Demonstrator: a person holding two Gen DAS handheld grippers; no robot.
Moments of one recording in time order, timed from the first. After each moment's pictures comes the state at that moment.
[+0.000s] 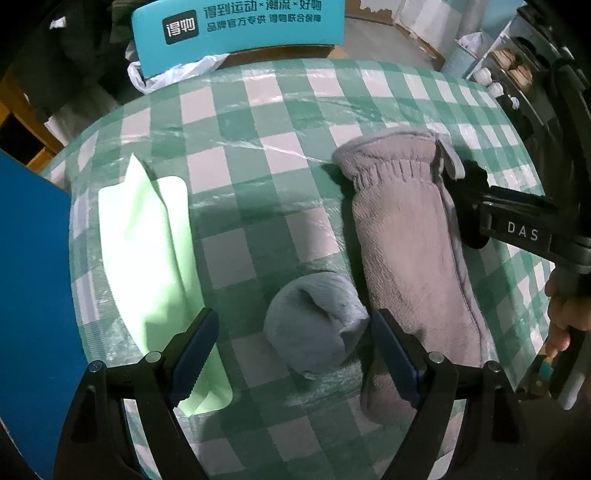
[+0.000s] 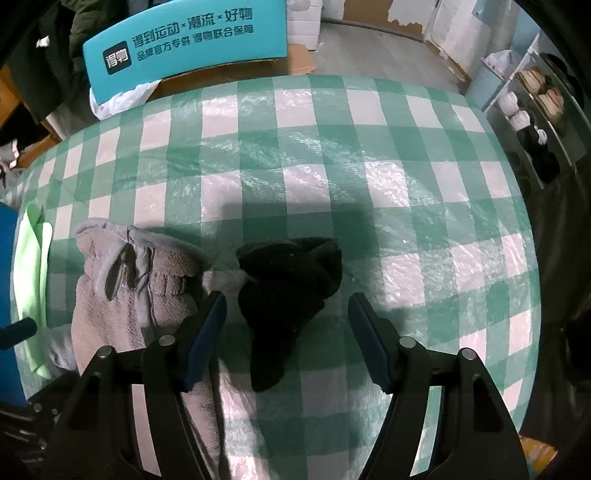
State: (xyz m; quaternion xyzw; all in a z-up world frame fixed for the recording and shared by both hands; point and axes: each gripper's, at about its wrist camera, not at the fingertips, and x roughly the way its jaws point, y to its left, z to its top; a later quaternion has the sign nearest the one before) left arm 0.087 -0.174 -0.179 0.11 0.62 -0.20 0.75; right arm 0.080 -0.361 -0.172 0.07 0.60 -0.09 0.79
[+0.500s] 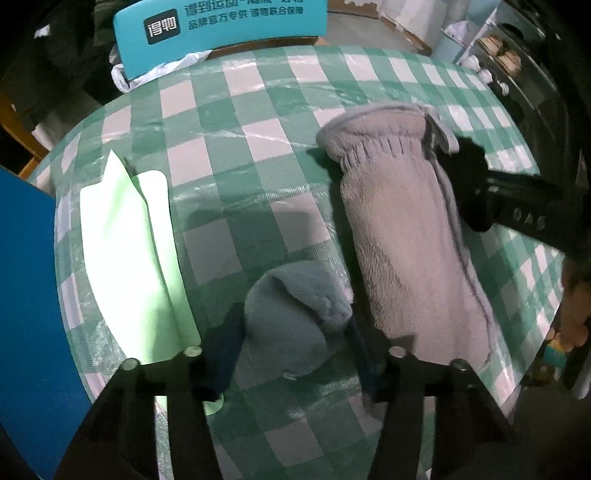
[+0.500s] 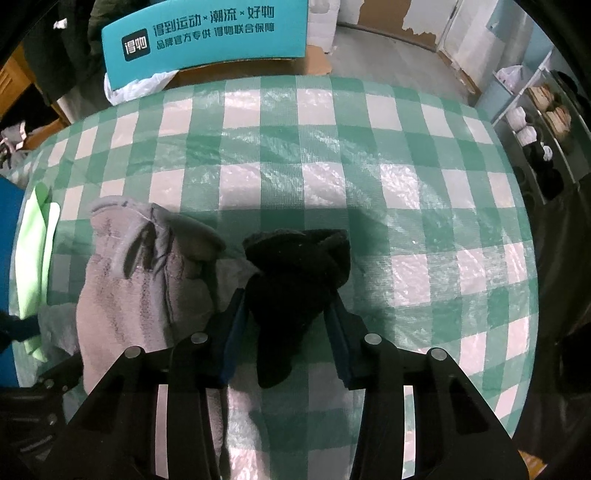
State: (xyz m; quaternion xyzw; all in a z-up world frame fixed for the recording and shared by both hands) left arm 0.077 -0.176 -0.189 0.13 0.62 -0.23 0.74; right arm 0.075 -0.349 -0.168 0.05 0.60 -0.07 0.79
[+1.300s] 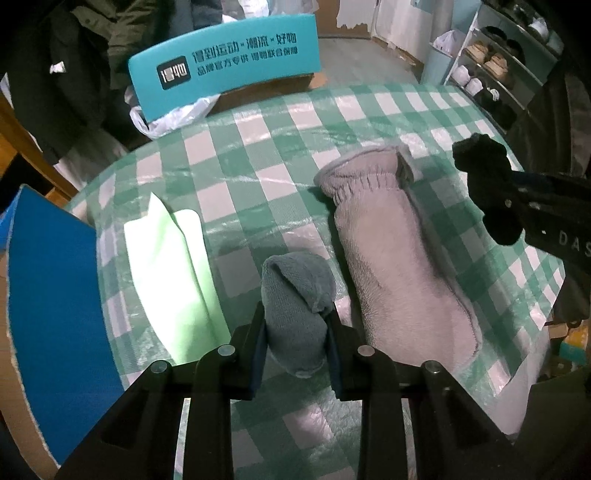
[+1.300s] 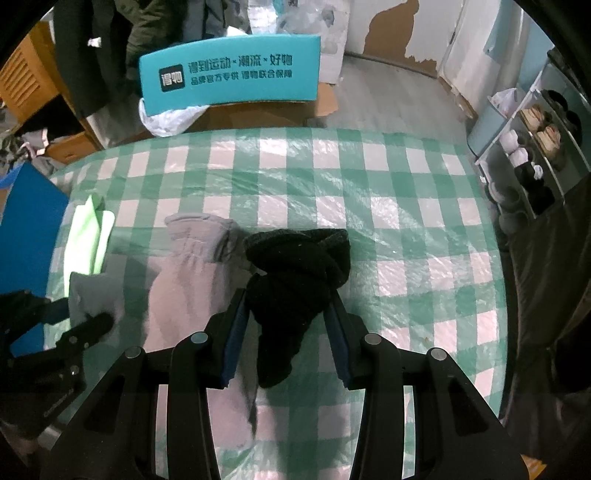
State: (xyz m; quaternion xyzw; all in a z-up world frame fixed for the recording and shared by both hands) left arm 0.065 -0.169 -0.143 0.15 0.57 -0.23 0.78; right arm 0.048 -0.328 -0.105 0.04 0.56 -0.06 0.83
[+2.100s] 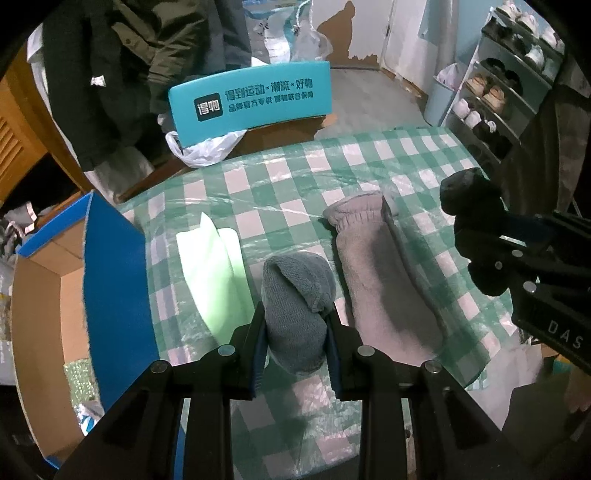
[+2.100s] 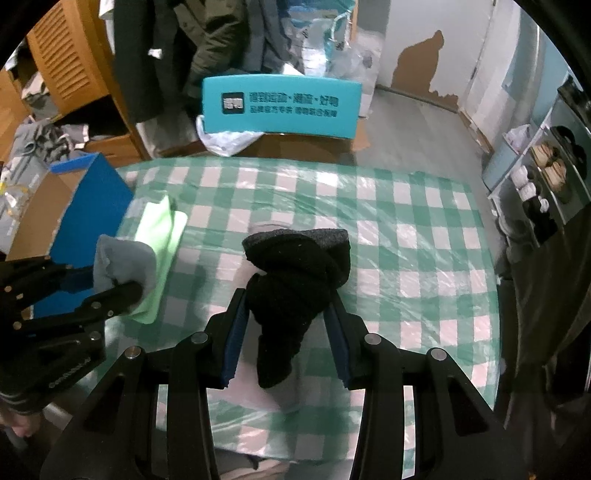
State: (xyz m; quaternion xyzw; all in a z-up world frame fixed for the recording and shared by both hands) left arm 0.044 -0.141 -0.077 0.12 0.53 -0.21 0.81; right arm 0.012 -0.277 -0.047 0.02 0.52 0.00 0.85
